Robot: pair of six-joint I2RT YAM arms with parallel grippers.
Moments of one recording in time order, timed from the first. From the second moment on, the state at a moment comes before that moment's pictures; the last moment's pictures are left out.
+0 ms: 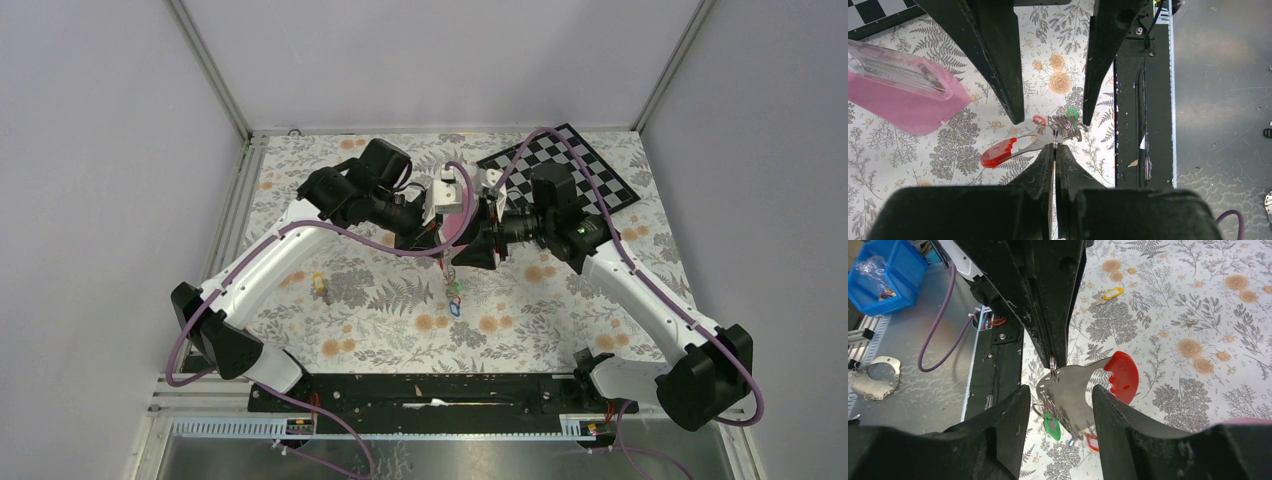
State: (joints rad) left arm -0.71 1.50 1.63 -1.02 0.74 0.52; right arm 0.50 1.23 1.06 -0.30 -1.05 -0.18
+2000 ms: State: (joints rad) left arm -0.45 1.32 1.10 0.48 1.24 -0.46; right arm 0.42 1.37 0.96 0.80 -1.14 0.81
